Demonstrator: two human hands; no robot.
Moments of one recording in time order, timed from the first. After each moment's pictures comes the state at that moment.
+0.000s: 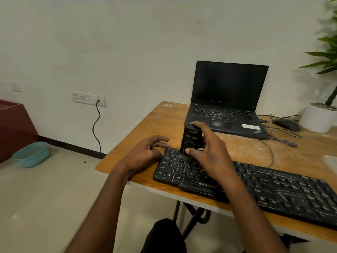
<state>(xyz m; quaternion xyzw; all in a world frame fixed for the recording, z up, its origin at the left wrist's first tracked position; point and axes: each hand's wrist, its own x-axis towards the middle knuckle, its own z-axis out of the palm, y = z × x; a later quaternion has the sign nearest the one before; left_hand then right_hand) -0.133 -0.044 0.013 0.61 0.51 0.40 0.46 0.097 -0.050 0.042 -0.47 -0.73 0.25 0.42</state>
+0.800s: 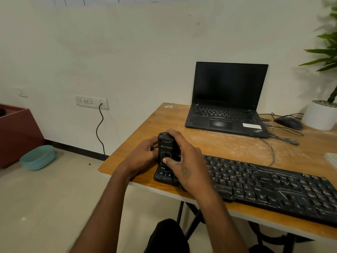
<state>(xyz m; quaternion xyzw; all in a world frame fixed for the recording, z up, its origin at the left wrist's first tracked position) -0.129 -0.049 0.014 0.62 0.50 0.41 0.44 0.052 -0.089 0.035 -0.42 -0.75 0.28 0.42</state>
